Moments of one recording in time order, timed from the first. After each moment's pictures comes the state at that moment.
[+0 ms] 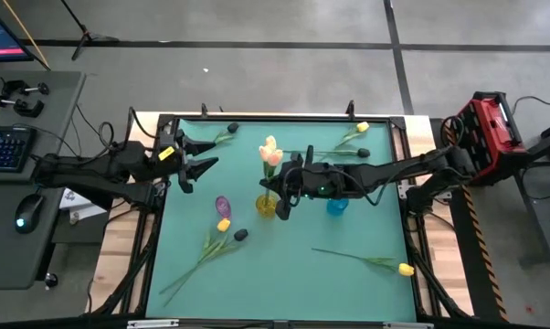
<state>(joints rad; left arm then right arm) -0.07 0.62 0.66 0.02 -0.37 -0.23 0.13 1.61 1.33 -0.03 0.32 0.20</state>
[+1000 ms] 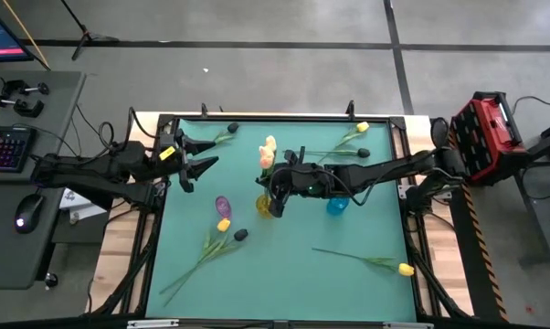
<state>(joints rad) -0.07 0.62 0.66 0.02 -0.39 -0.22 0.11 1.69 1.33 -0.01 0.33 0.13</state>
